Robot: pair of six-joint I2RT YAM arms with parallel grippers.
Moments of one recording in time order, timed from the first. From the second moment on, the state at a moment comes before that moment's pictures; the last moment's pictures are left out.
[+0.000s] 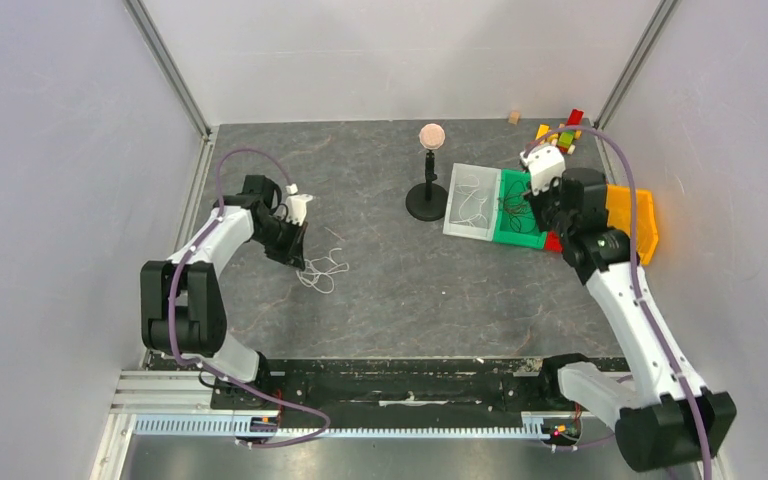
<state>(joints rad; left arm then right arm) -0.05 1.56 1.05 -0.84 0.41 0.37 0.19 0.98 0.97 -0.48 0.05 -0.34</state>
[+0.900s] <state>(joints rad) -0.30 1.33 0.98 -0.78 0.72 0.23 -0.03 1.47 1.00 -0.29 -0.28 -0.40</state>
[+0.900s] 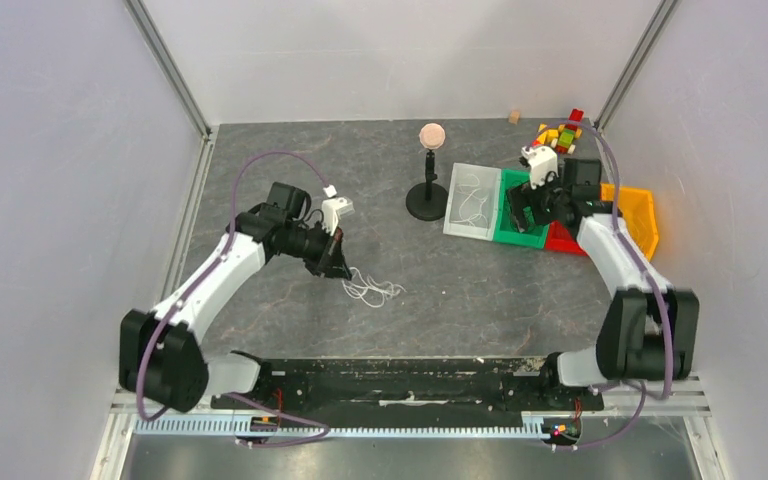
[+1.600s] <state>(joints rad) -0.73 1.25 1.06 -0.61 0.77 0.07 0.05 0.68 0.75 -0.62 -0.66 -0.34</state>
